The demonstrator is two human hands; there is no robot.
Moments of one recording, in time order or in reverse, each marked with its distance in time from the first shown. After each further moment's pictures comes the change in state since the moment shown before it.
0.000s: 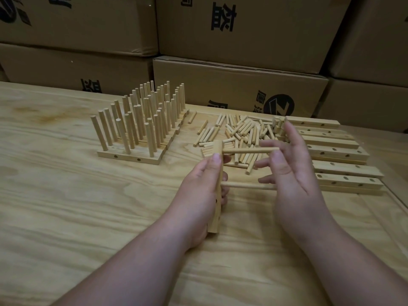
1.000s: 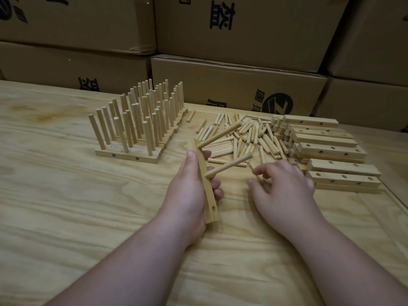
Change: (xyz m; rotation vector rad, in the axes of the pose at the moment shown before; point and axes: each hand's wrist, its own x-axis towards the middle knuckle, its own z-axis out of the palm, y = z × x) left_hand 0.004 0.007 0.000 -0.313 0.217 -0.121; right_hand 0.006 0.029 -0.001 -0.925 -0.057 0.115
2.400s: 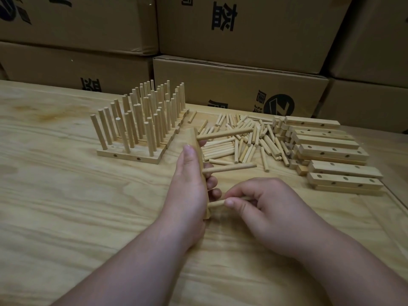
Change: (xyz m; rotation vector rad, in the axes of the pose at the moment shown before) left_hand 0.002 -0.005 -0.003 0.171 -0.041 0.244; right_hand -0.018 -0.024 -0.027 0.436 -0.313 -0.403
